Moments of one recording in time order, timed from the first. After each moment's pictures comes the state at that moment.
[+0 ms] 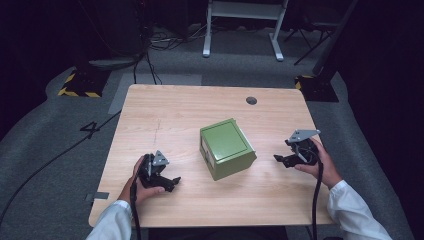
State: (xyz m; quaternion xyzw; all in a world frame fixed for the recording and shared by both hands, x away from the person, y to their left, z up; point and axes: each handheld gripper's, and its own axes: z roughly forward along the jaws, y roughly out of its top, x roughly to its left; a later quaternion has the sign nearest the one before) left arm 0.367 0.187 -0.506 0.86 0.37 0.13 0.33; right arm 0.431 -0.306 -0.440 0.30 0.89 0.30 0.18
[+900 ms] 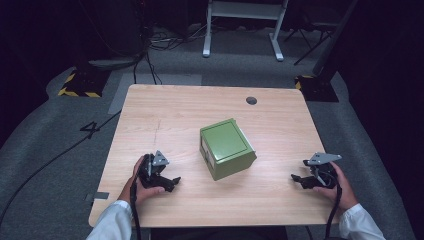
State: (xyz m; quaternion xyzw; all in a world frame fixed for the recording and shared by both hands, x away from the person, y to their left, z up) left arm 0.366 0.187 -0.506 0.86 0.37 0.13 0.33; right arm 0.383 -0.372 -0.489 0.34 0.87 0.30 0.18
